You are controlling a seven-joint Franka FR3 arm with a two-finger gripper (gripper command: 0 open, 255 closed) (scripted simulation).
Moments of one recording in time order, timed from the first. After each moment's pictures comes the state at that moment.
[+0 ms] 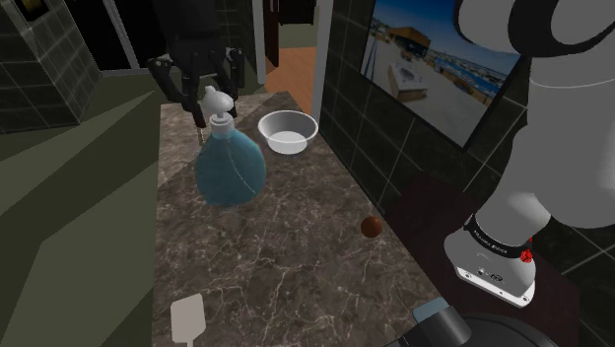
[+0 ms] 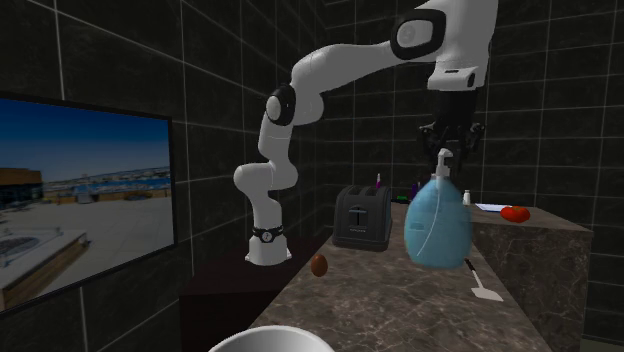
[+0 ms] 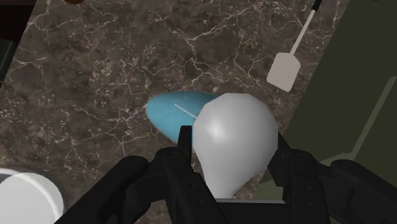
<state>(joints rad) 0.44 0.51 0.28 -1.04 0.09 1.37 0.74</state>
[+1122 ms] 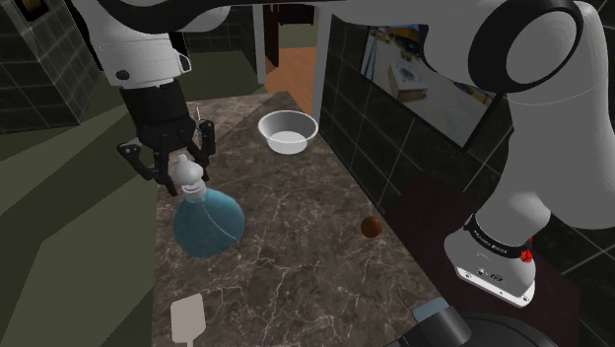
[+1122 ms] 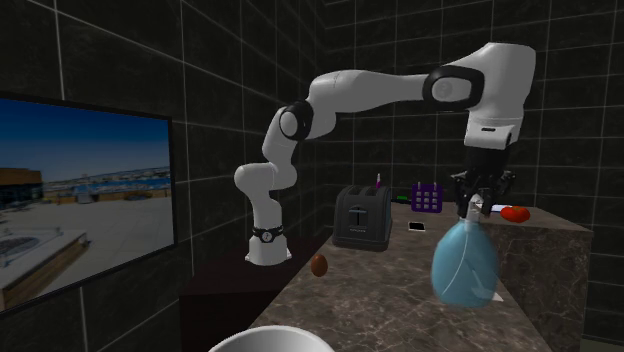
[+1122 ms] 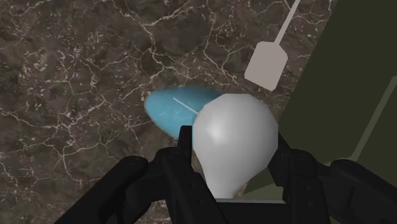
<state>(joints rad) 0.54 0.68 0.29 -1.02 0.06 1.54 0.80</state>
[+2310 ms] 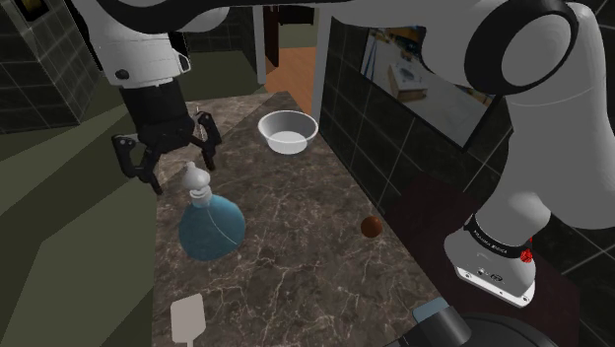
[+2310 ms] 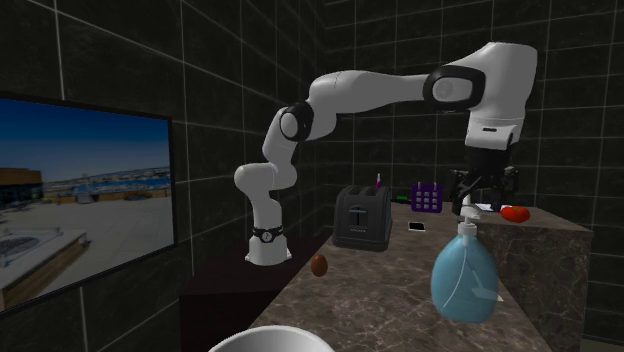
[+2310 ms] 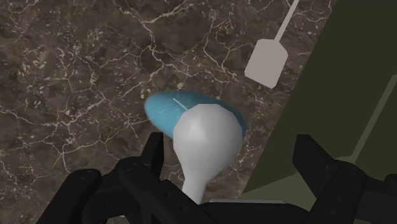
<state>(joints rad) 0.54 0.70 0.29 -1.00 0.06 1.53 0.80</state>
